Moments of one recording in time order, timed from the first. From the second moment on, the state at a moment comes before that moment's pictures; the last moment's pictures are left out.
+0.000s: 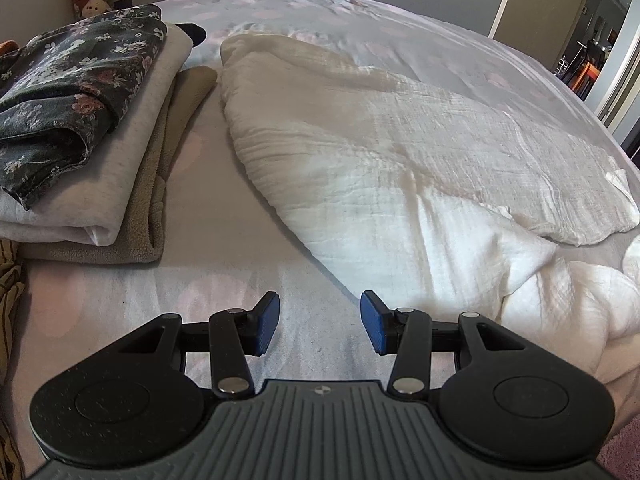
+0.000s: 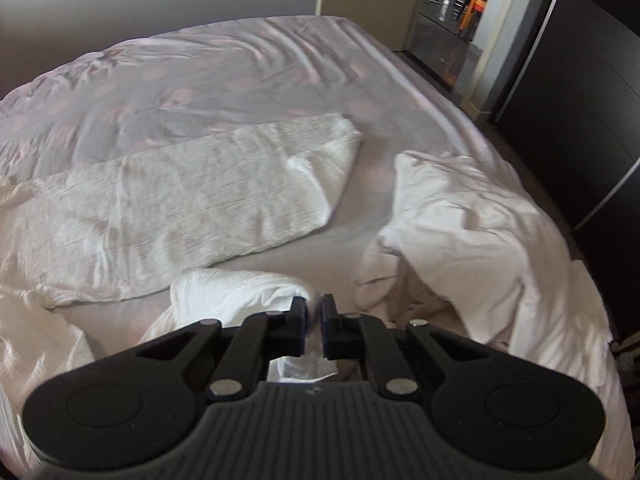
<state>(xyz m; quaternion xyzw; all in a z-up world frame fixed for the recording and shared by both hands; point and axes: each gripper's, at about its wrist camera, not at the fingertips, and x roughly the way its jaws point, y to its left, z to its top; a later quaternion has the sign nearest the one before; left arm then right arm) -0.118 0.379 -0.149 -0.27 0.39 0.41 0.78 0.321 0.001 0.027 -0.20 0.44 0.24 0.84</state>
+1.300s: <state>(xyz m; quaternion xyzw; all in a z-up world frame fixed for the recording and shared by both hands) -0.113 0.371 -0.152 -0.31 0.38 0.38 0.78 0.202 0.092 -0.088 -0.14 0.43 0.41 0.79</state>
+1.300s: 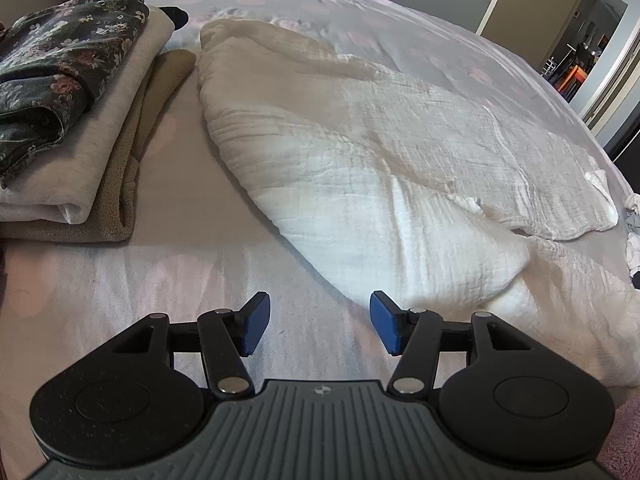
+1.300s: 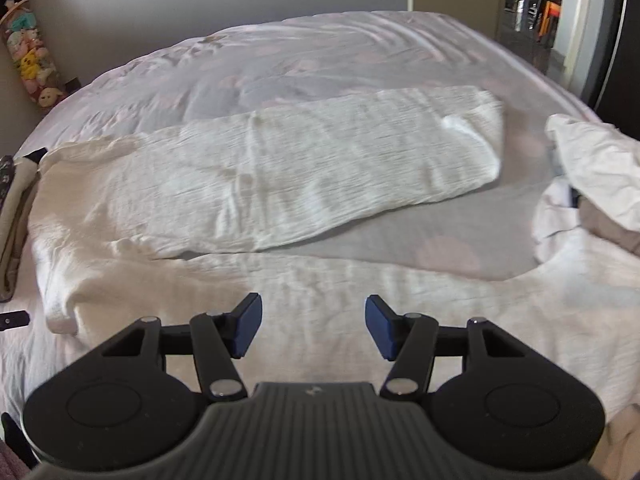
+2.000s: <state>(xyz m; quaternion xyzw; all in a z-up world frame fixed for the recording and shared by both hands) 0.029 0.390 -0.123 -0.17 0.45 0.33 0.81 0.211 0.119 -0.169 -0.01 0.54 0.44 0.72</state>
